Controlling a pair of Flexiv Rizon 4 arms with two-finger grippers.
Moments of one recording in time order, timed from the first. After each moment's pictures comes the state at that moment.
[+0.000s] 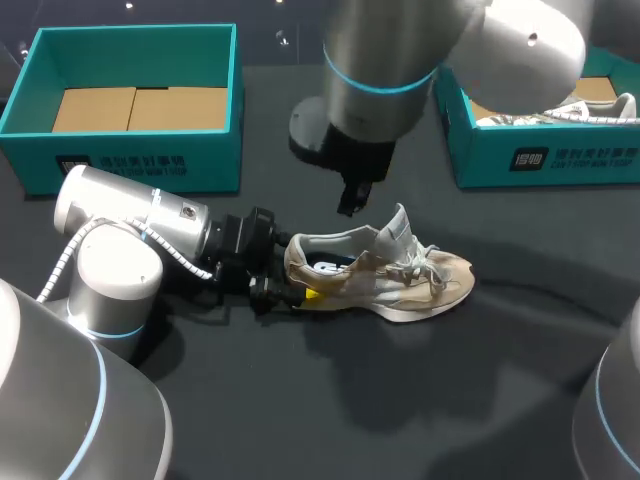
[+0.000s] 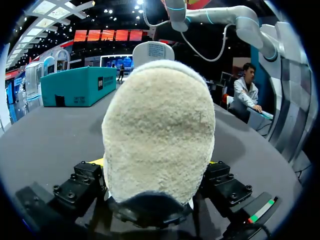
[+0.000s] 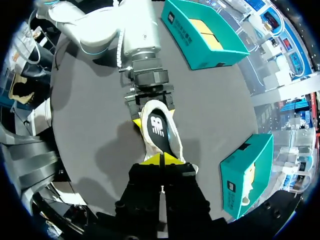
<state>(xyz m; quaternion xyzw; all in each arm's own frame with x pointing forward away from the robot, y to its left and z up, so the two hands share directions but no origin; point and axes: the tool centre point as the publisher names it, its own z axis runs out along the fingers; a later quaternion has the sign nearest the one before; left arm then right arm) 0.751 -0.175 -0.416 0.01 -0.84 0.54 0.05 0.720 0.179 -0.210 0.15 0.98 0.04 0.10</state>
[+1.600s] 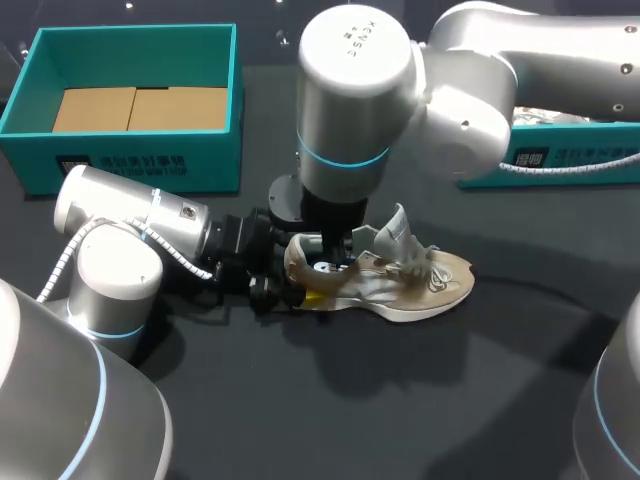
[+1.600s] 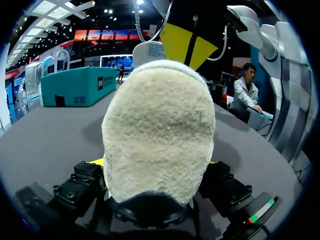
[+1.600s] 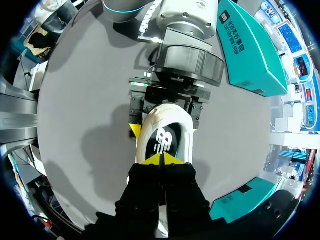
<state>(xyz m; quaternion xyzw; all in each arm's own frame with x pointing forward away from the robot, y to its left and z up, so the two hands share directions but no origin) 0.751 -0.175 -0.416 0.01 -0.84 0.54 0.05 0.745 0.202 -0.317 -0.02 1.00 0.03 0.09</state>
